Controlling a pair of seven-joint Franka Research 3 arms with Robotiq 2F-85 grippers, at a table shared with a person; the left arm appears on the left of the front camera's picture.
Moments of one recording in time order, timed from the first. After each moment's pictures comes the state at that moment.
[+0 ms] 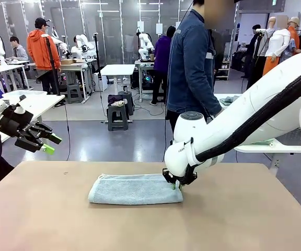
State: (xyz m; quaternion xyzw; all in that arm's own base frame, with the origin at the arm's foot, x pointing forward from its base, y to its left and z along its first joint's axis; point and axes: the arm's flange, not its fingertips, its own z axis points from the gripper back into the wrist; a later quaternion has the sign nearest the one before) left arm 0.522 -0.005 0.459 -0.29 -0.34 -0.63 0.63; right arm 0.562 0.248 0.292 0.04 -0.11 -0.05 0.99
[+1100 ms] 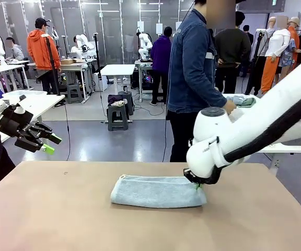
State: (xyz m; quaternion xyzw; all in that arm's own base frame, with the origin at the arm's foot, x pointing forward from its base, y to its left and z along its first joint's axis) left arm 0.522 -0.005 0.459 -0.29 -0.34 -0.63 0.64; right arm 0.526 0.171 0.329 0.00 -0.13 -0.04 0.99
